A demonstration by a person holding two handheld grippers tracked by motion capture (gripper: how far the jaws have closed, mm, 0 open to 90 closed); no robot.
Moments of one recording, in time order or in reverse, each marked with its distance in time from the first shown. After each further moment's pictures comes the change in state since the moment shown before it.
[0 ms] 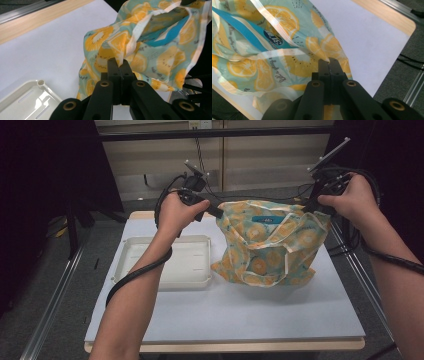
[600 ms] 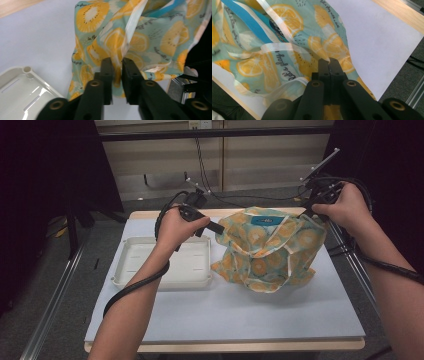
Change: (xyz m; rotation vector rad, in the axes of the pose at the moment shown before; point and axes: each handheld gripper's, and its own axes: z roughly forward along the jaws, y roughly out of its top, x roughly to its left) left arm -0.003 -0.031 0.015 0.033 -0.050 0.011; right arm 0.010 -0.005 0.016 0.026 0.031 -0.043
